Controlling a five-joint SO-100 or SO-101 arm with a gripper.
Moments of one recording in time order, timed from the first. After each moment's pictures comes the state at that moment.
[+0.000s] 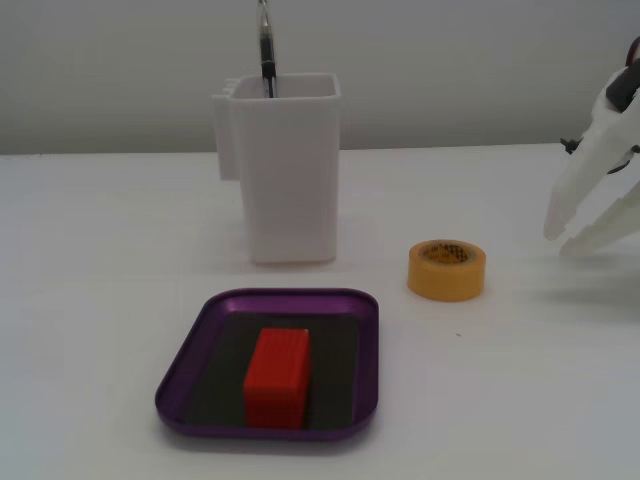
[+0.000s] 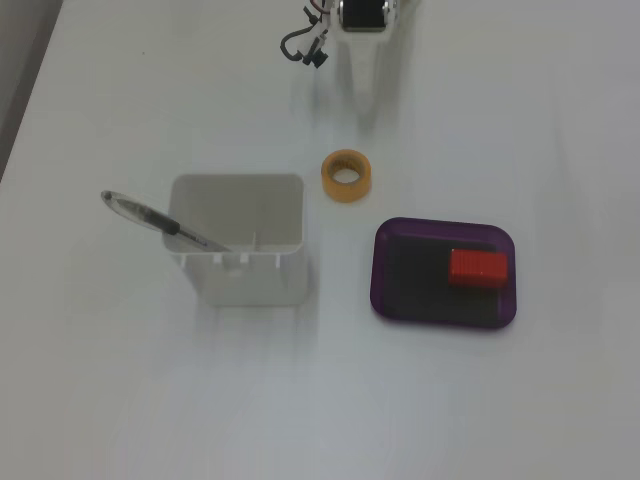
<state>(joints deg) 5.7 192.2 177.0 59.3 -1.7</state>
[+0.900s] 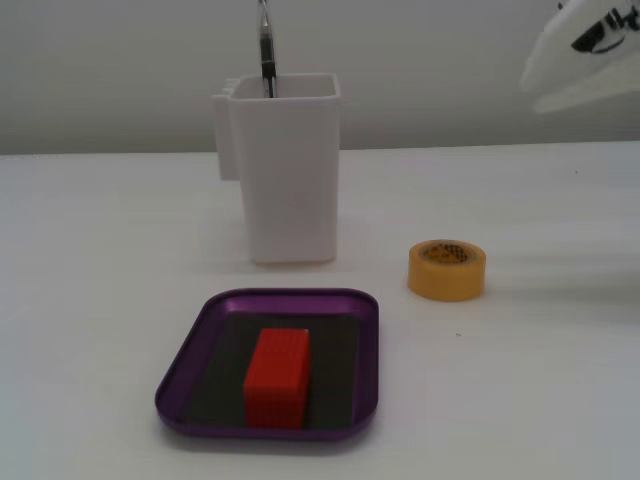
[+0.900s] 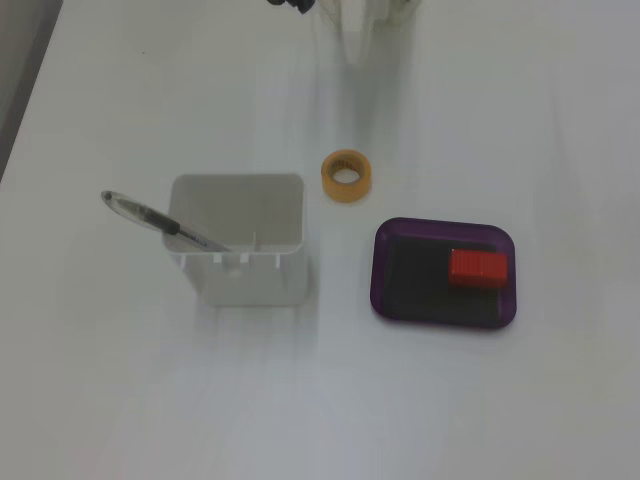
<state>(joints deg) 6.7 161.4 140.4 57.7 -1.8</state>
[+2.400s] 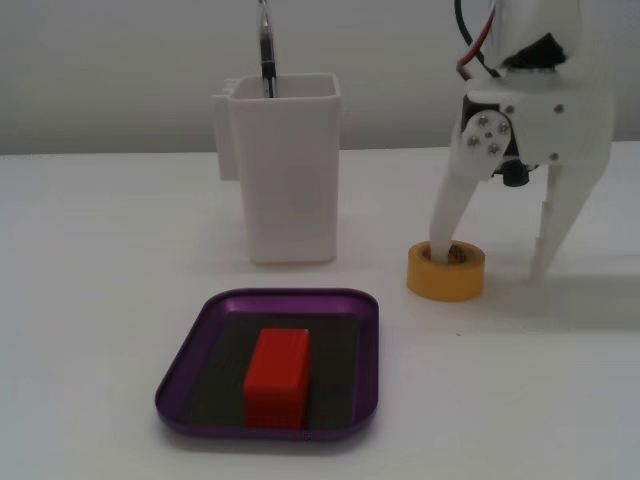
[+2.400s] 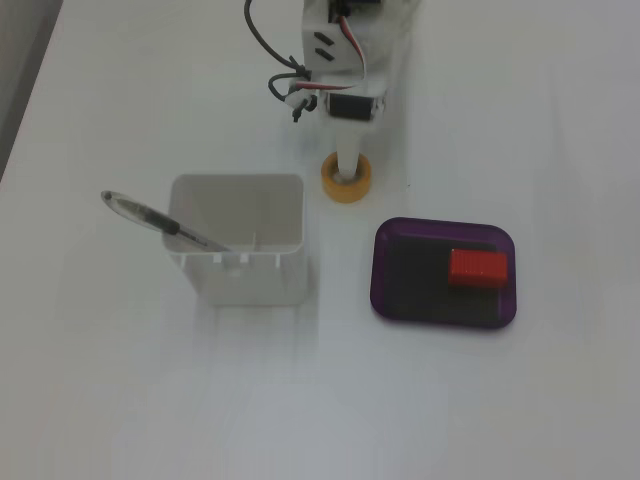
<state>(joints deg) 6.2 96.2 113.8 60.7 -2.4</state>
